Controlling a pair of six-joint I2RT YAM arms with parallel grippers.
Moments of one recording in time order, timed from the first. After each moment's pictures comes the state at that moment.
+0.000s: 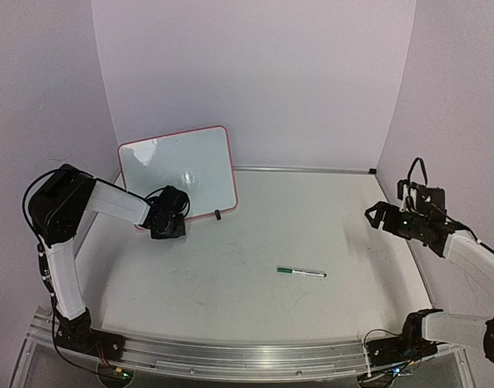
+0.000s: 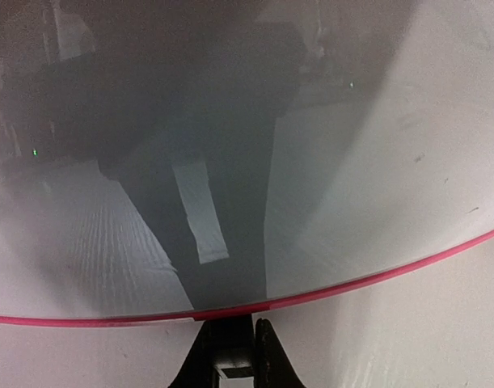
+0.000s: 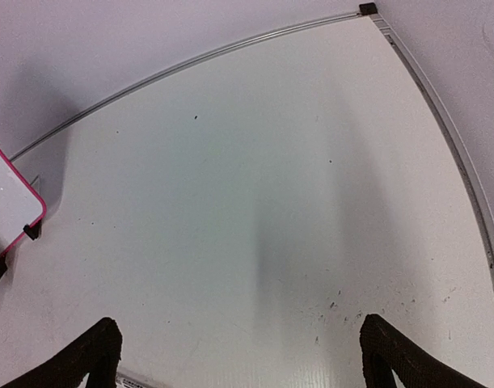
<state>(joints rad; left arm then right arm) -0.56 1.92 1.05 -0.13 -0.37 -0.63 0.02 1.00 0.62 -0.22 -0.19 0.31</state>
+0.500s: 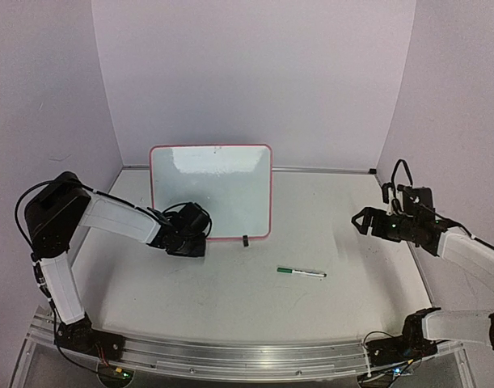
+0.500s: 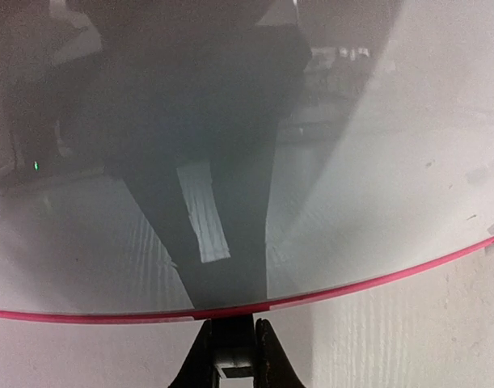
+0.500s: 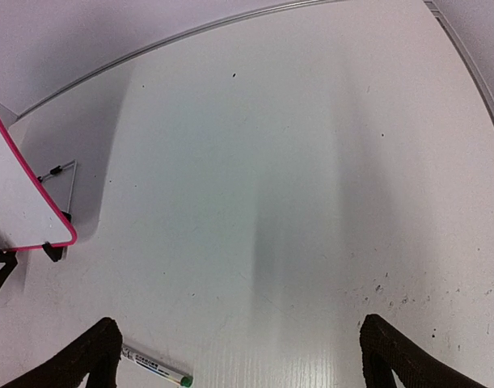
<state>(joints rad) -0.82 1.84 0.99 -0.19 -0.35 -0.66 0.15 1.05 0.63 -0.24 -0.17 0.31</state>
